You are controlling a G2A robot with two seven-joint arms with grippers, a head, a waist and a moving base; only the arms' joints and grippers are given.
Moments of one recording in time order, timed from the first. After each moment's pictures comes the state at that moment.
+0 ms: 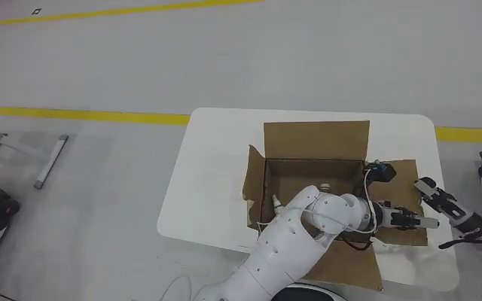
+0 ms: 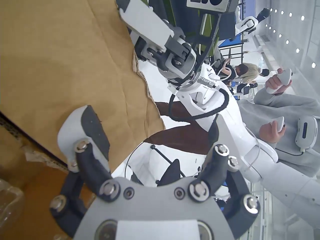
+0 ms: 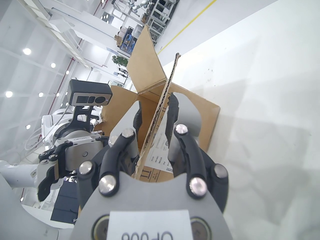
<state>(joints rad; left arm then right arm) 0.77 -1.87 -0.72 -1.09 0.41 -0.02 -0.87 -1.66 -0.93 1.78 -1.41 0.22 -0.80 0.55</state>
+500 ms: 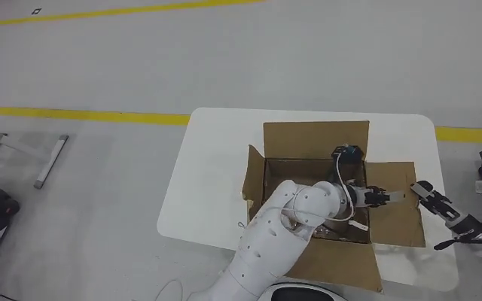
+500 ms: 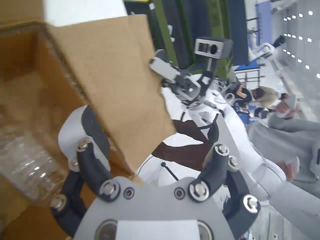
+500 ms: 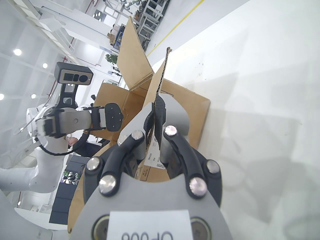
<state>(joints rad) 0.84 -1.79 -0.85 -1.31 0.68 0.16 -0.90 -1.65 -0.94 1.76 -1.37 0.17 -0.80 0.52</state>
